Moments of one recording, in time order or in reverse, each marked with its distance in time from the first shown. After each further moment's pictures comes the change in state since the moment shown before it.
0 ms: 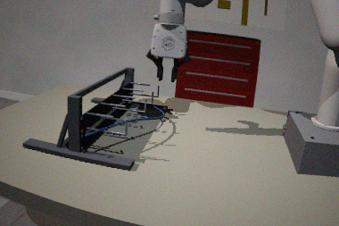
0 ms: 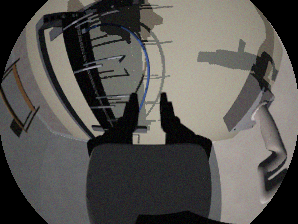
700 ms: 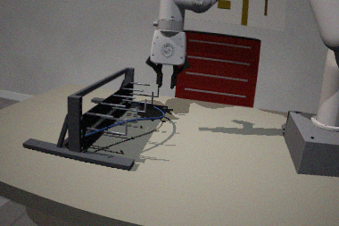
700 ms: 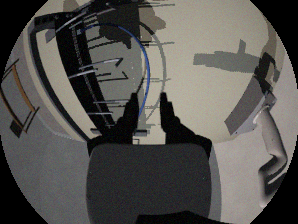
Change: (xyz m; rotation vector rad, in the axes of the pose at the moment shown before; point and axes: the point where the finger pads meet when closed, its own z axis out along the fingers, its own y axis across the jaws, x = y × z) arm 0.000 0.000 0.020 0.001 0.000 0.000
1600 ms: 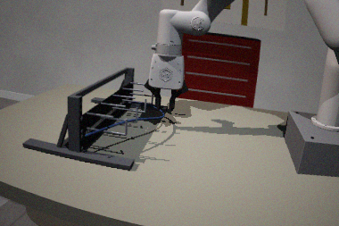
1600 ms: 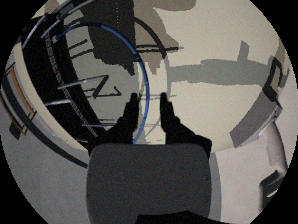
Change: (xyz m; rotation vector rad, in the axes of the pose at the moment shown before) arm 0.000 0.000 0.072 -0.001 0.000 0.000
